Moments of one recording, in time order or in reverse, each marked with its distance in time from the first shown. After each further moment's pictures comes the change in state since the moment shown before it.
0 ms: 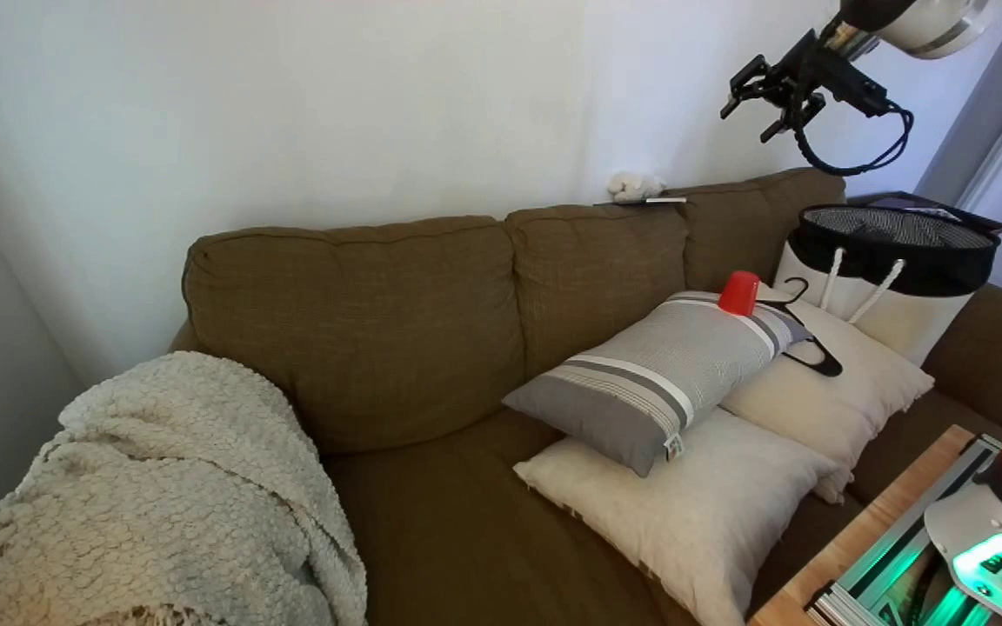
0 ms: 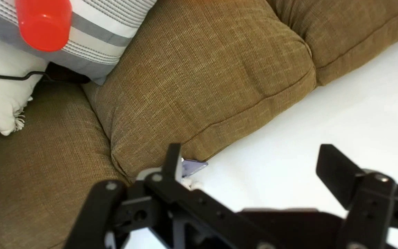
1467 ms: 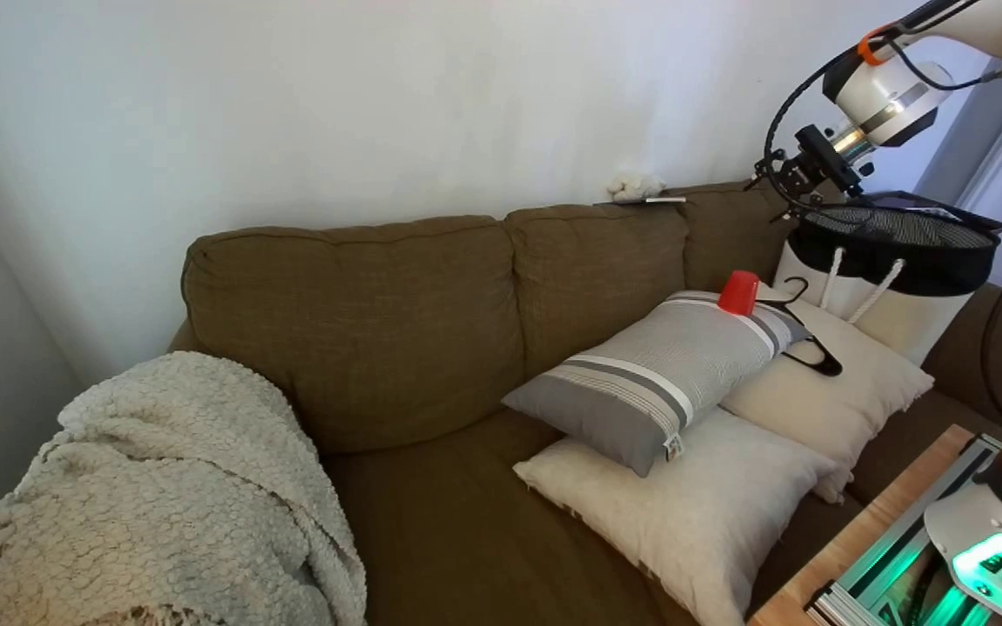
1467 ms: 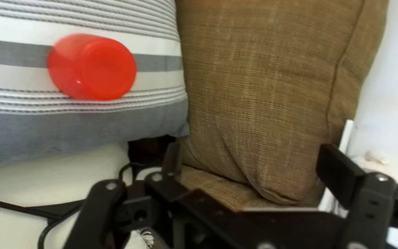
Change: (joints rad) arm -0.210 0.536 -0.158 0.272 0.628 -0.177 -0.075
